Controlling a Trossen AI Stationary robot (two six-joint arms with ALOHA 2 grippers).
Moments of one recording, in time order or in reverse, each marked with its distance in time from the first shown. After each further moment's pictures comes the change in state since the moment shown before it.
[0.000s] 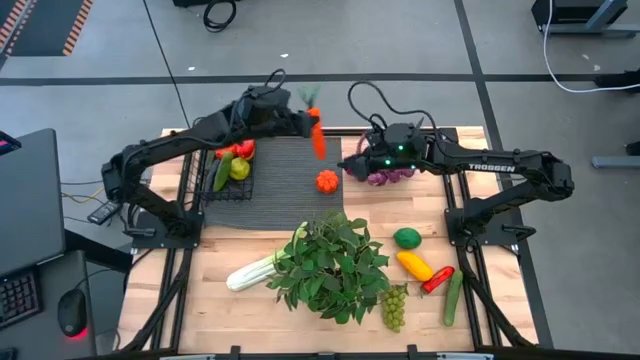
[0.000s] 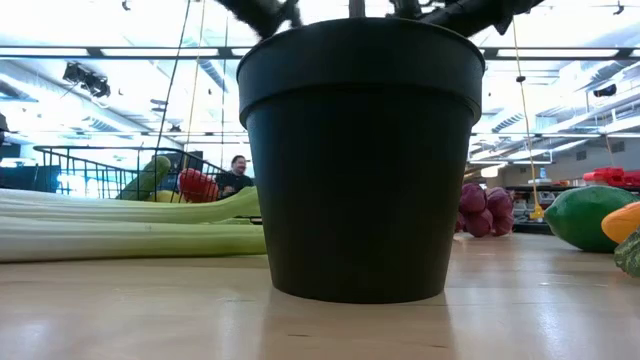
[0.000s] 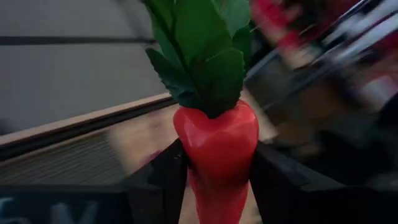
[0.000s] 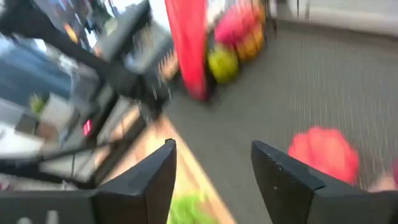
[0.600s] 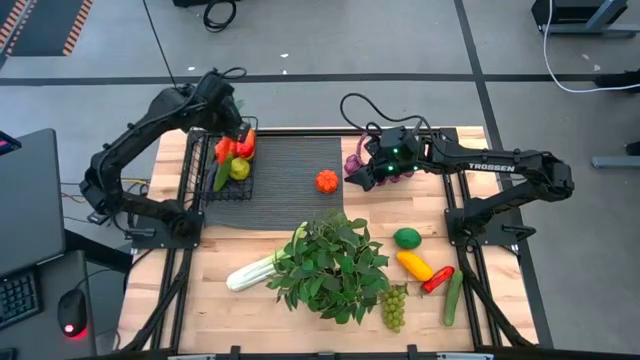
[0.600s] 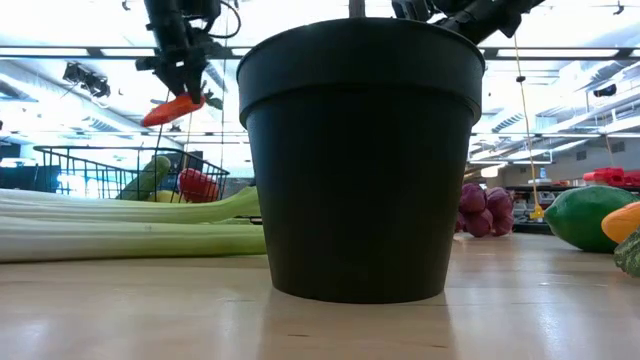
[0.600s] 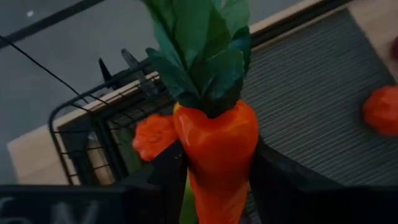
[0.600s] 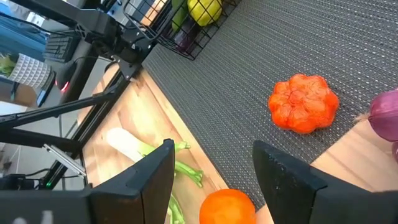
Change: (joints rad) left arm 0.351 -0.152 0.000 -0.807 -0.116 0.458; right arm -0.007 0.000 -0.001 -0.176 -0.075 -0.025
